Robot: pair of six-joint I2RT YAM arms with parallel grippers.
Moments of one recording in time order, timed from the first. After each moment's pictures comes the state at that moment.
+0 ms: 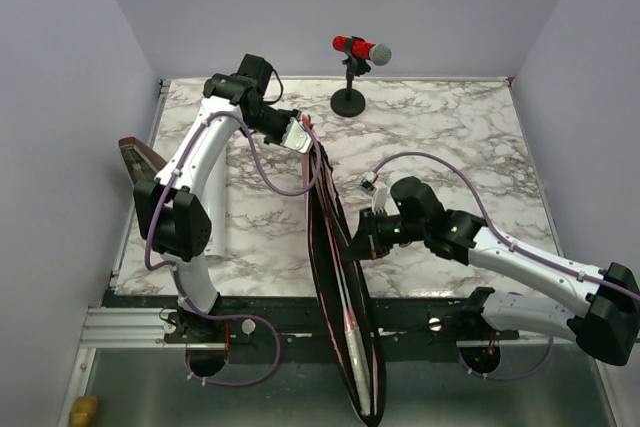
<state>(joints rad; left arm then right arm) -0.31 1.82 1.86 -1.24 0.84 1.75 0.86 1.09 0.73 -0.26 -0.50 0.66</state>
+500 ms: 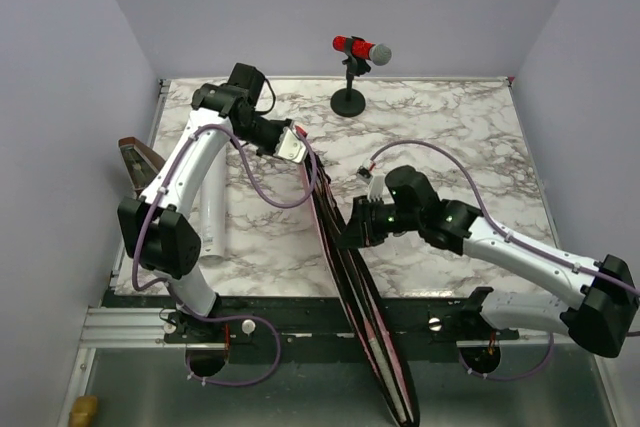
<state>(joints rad) -0.31 1.71 1.75 -1.25 0.84 1.72 0.86 1.14 0.80 -0.29 -0.45 0.68</state>
